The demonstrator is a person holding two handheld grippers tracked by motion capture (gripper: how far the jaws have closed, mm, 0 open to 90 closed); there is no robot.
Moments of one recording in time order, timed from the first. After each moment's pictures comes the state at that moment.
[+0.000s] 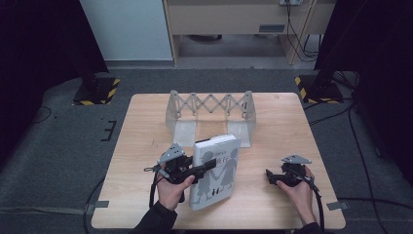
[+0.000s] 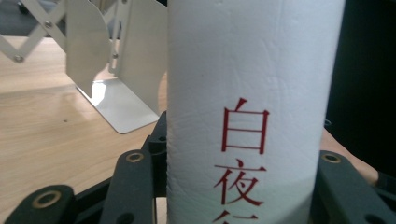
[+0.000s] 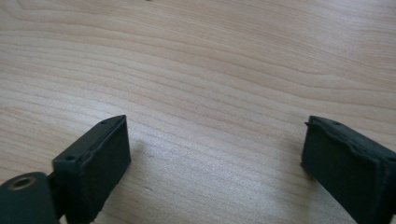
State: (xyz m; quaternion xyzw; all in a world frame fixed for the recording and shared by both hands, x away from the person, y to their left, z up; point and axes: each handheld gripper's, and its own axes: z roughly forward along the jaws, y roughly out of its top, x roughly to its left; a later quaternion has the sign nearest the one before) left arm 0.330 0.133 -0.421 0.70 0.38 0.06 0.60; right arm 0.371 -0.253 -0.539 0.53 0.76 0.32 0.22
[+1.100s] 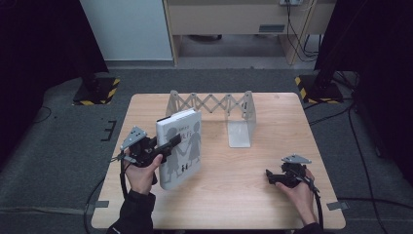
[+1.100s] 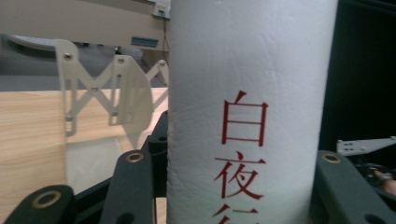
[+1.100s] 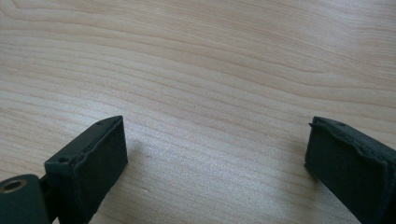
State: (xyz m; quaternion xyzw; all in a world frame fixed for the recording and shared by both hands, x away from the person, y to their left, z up) left arm 0.351 0.209 -0.382 0.65 0.44 0.17 0.59; right arm 0.371 -0.253 -0.539 0.53 0.75 0.32 0.22
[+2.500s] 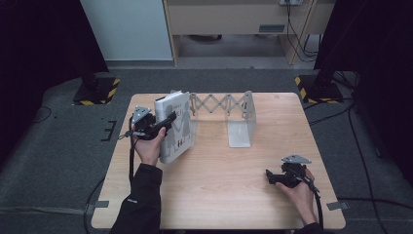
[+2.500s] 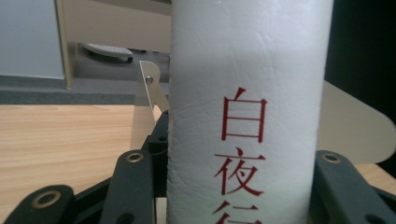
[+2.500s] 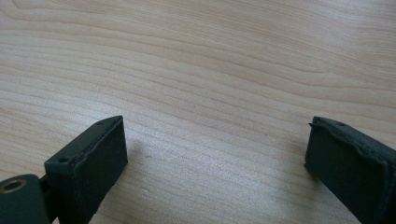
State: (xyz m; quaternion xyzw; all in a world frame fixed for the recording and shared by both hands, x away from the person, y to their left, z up) left arm 0.436 0.210 -0.402 0.62 0.50 0.25 0.55; right arm 0.371 -0.253 -0.539 0.53 0.75 0.32 0.22
